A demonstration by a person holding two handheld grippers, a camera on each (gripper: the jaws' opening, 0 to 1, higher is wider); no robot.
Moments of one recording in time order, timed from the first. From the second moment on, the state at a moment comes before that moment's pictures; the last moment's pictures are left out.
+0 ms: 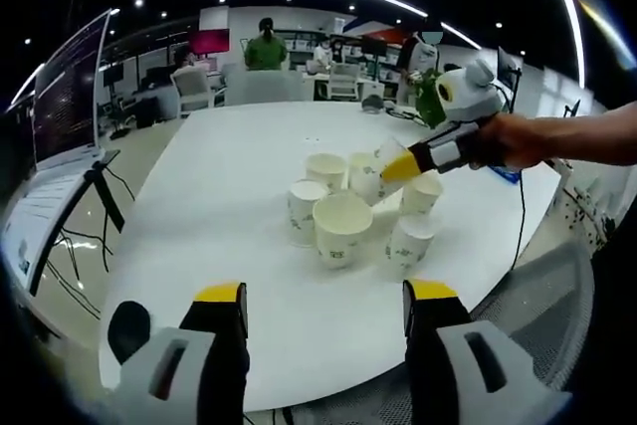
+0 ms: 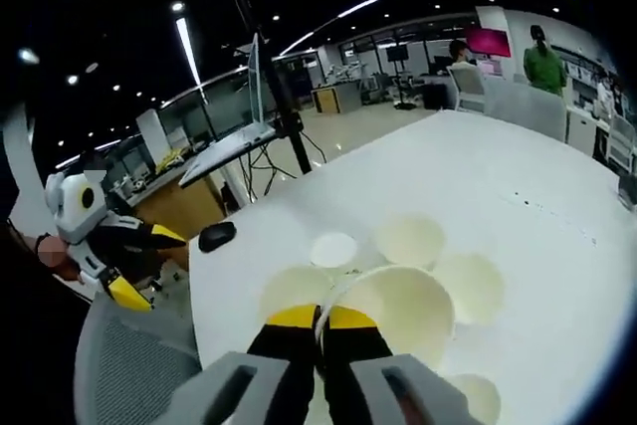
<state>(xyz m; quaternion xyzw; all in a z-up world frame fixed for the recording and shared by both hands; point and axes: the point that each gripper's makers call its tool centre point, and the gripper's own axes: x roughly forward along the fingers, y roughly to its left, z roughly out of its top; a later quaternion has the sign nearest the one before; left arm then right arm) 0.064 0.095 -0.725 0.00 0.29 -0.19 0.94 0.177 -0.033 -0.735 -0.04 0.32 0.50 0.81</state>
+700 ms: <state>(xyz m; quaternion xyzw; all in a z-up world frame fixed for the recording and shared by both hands) 0.065 0.097 -0.726 0.00 0.29 -0.19 0.94 0.170 -0.019 -0.722 -0.13 0.31 0.53 0.78</state>
